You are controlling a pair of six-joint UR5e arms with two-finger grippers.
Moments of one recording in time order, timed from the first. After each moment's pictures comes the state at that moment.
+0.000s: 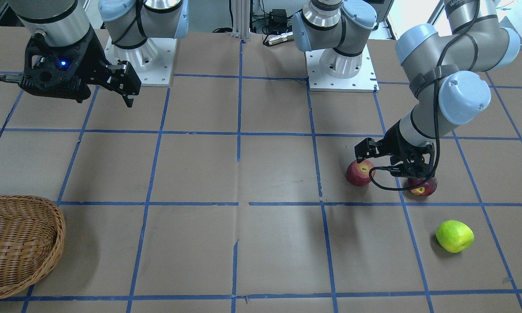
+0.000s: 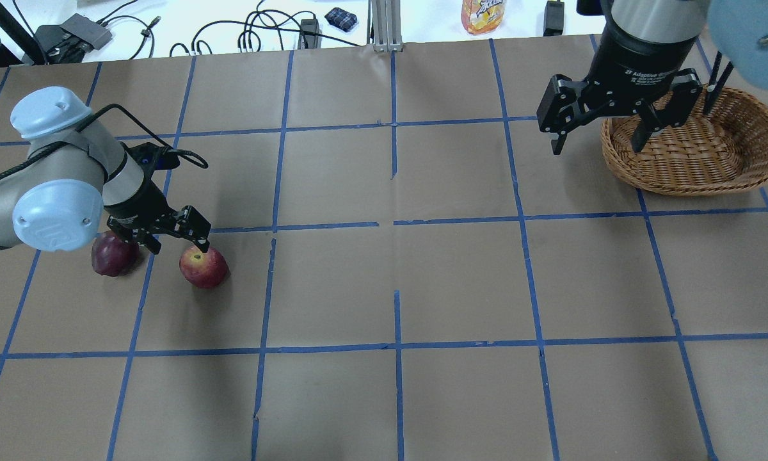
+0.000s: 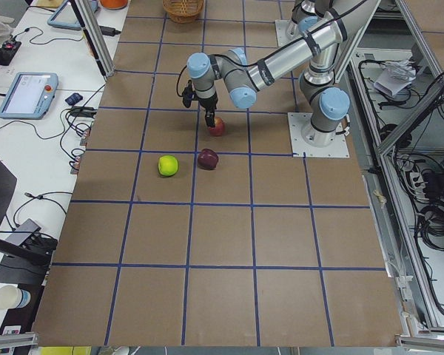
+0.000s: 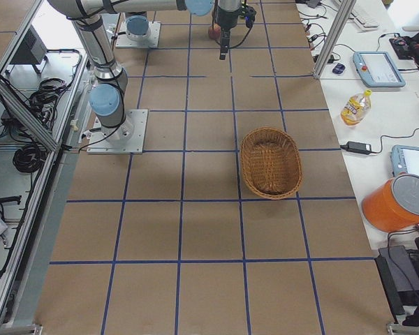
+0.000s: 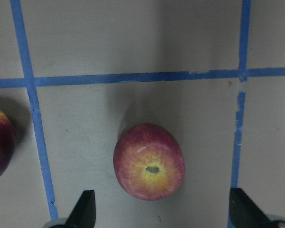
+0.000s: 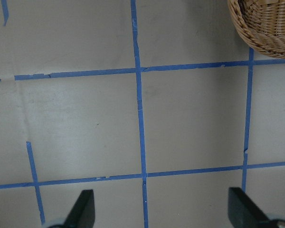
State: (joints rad) left arm -1.27 -1.76 -1.99 -1.16 1.53 0.36; right arm 1.58 -1.55 1.50 -1.45 -1.61 0.06
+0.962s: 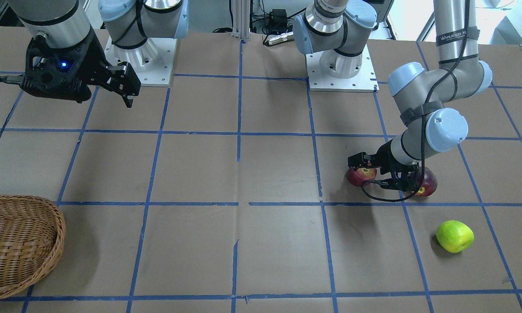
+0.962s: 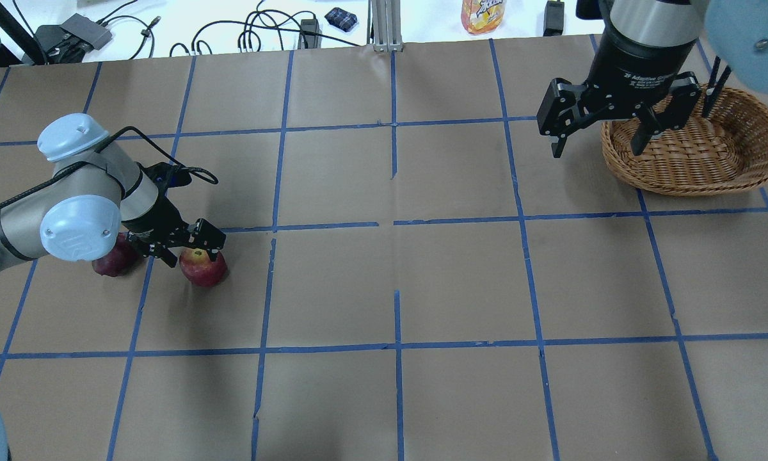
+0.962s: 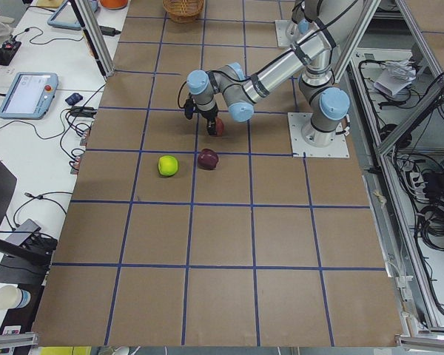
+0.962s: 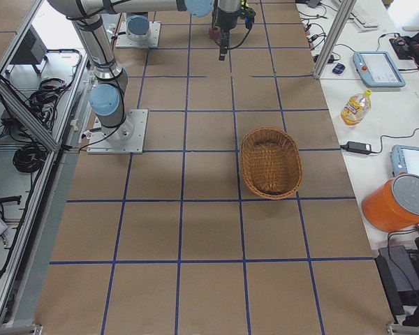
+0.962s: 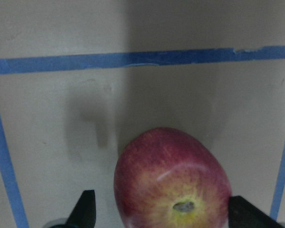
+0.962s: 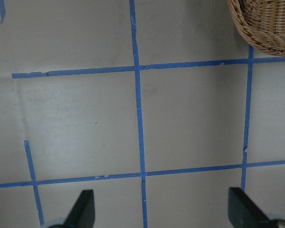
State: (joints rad) left arm -1.26 -1.84 -2.01 -1.10 1.49 0.34; right arm 1.58 -1.55 1.51 -1.45 -1.62 0.06
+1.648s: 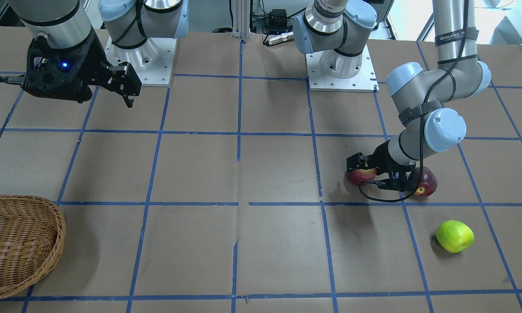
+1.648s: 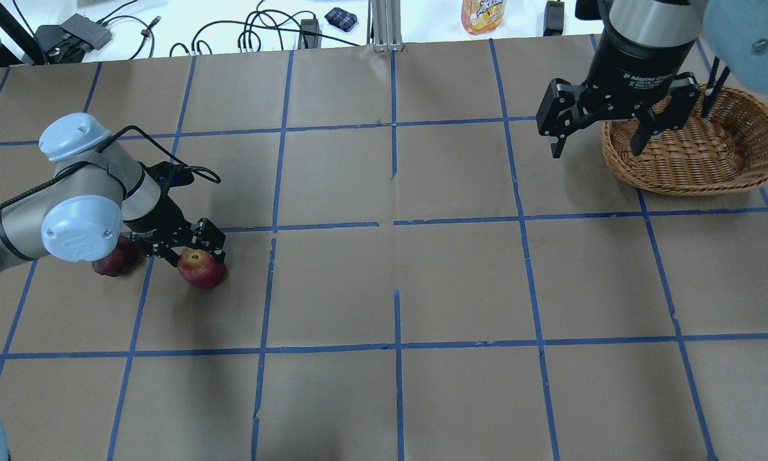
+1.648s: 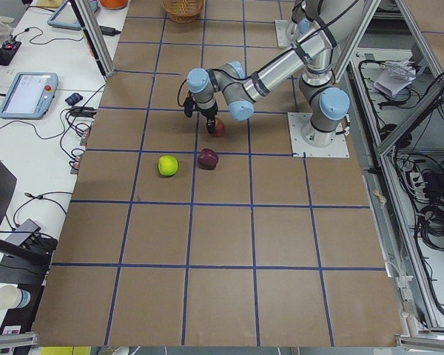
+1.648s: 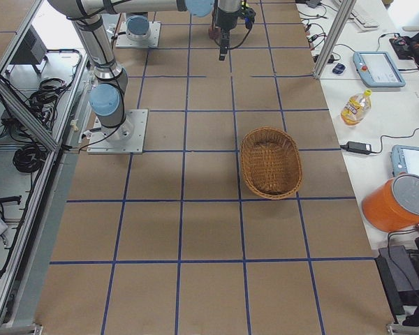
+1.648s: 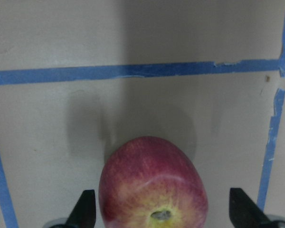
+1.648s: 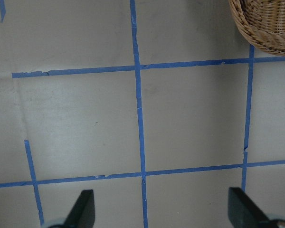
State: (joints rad) left arm -1.27 -1.84 -2.02 -1.10 1.48 0.34; right arm 1.58 -1.55 1.51 -1.45 -1.62 0.06
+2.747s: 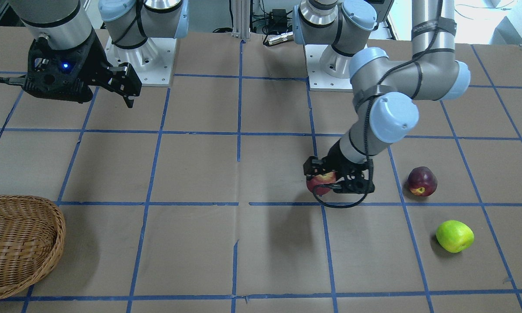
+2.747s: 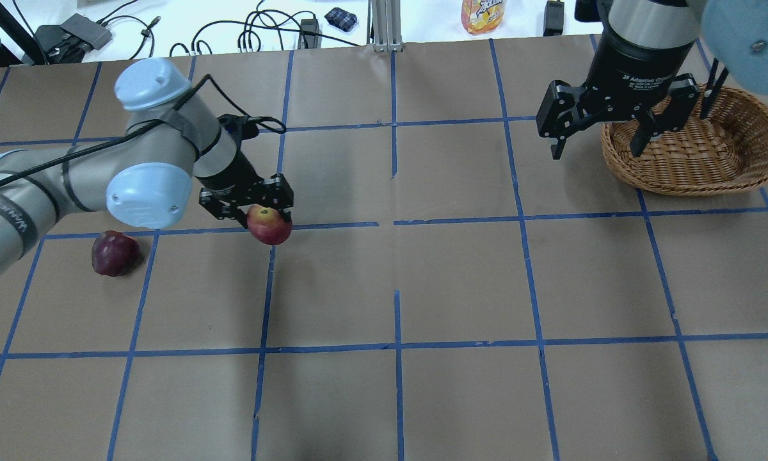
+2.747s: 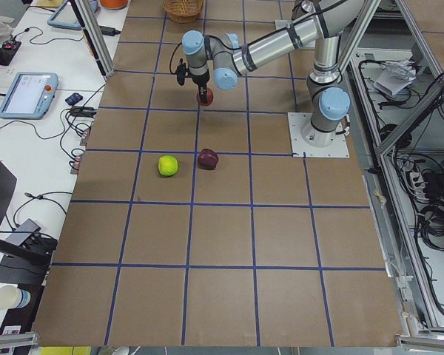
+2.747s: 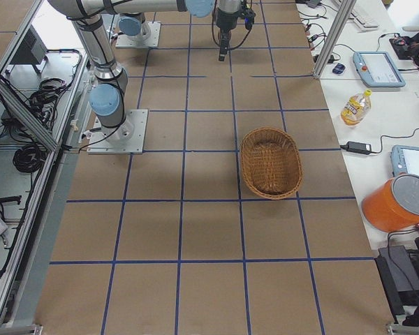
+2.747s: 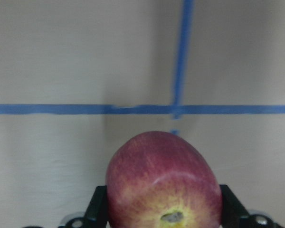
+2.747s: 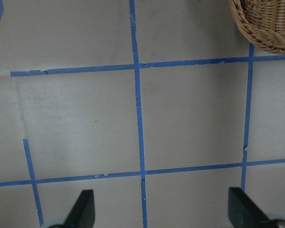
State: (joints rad) left arm -1.60 -1.84 -1.84 -1.10 1.37 -0.12; right arm 1.58 -1.55 1.51 -1.44 -1.62 0.06
